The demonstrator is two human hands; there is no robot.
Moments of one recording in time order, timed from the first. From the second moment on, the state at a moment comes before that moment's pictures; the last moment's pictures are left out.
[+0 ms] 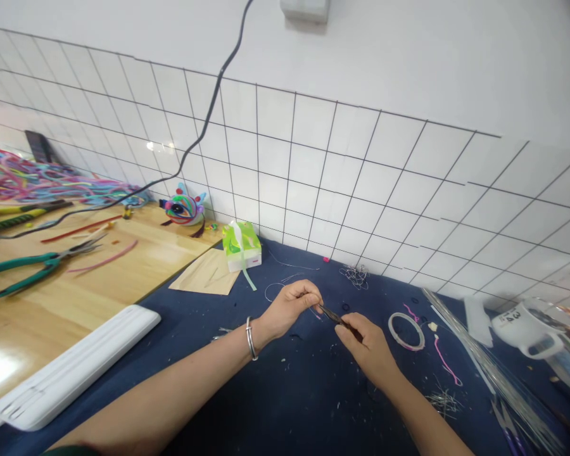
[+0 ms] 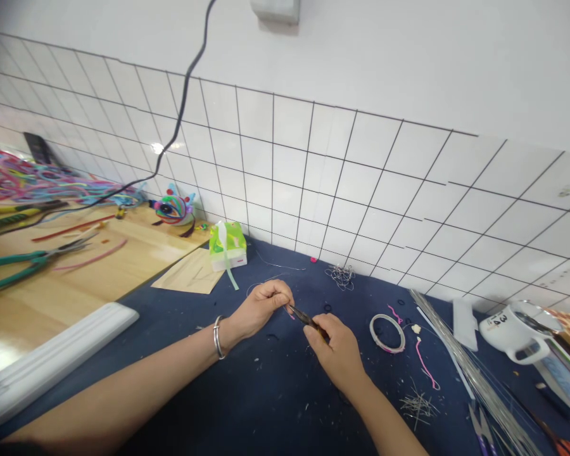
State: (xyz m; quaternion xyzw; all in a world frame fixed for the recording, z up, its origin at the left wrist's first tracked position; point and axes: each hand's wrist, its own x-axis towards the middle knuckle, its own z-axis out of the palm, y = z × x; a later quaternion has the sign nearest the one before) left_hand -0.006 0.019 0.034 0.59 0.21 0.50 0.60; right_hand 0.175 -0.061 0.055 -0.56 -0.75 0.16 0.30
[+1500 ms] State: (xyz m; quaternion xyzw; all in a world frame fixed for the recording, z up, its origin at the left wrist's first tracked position) left_hand -0.015 0.013 0.053 0.65 0.17 0.49 0.56; right_hand 0.169 -0.073 0.068 -0.56 -0.78 0.02 0.29
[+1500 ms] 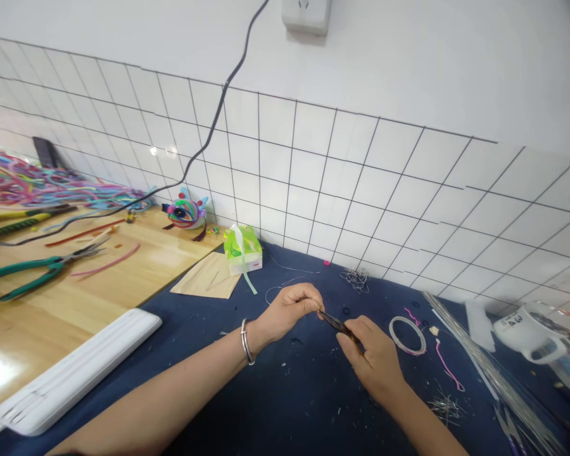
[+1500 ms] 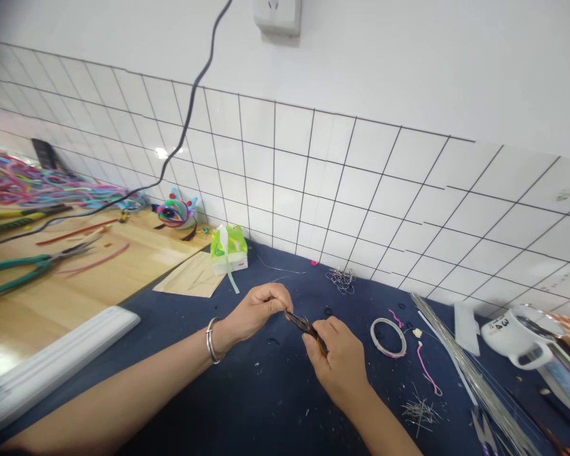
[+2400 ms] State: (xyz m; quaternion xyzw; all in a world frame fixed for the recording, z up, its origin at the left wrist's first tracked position) left_hand -0.019 0.020 0.054 0.72 0.18 0.51 0.43; right_hand 0.180 -0.074 0.074 -0.54 -0.77 -0.28 0.19
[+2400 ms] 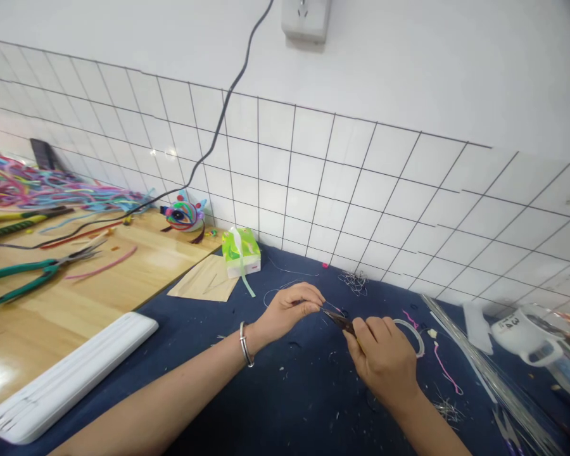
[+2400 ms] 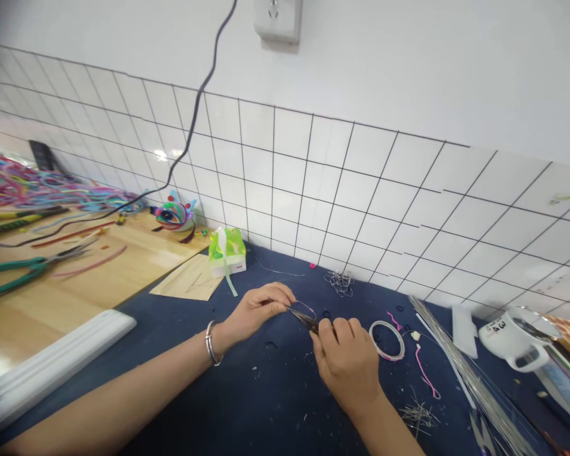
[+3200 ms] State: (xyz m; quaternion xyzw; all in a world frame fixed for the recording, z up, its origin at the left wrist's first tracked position) left_hand -0.018 0.019 0.050 0.75 0.16 0.50 0.40; right_hand 0.177 -0.077 0.082 -0.56 -0.75 -0.31 0.15
